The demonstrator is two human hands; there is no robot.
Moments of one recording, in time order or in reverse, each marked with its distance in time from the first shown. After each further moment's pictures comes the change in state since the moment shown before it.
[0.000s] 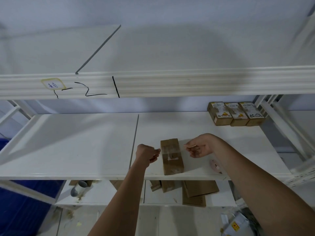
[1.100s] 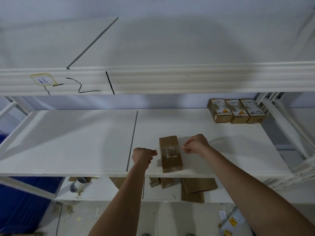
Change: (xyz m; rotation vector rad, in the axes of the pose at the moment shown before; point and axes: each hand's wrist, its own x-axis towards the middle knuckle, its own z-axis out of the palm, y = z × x) left_hand 0.021 -0.030 0.001 -0.038 0.097 -0.084; right_hand 0.028 0.025 0.022 -0.140 0.385 -0.355
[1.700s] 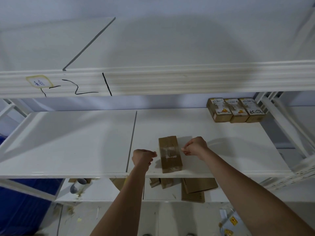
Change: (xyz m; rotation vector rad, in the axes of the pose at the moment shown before) left_hand 0.004 -0.008 0.002 0.001 0.011 0.035; right_hand 0.008 0.013 0.007 -0.044 0.033 0.022
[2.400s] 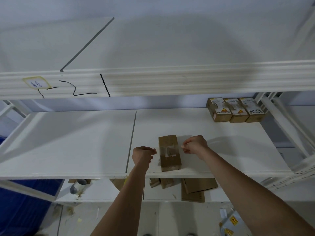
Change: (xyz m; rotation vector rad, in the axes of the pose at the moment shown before) left_hand -0.006 0.008 0.004 -0.037 0.035 0.062; right_hand -0.001 -0.002 -0.003 0.089 0.012 -0.047
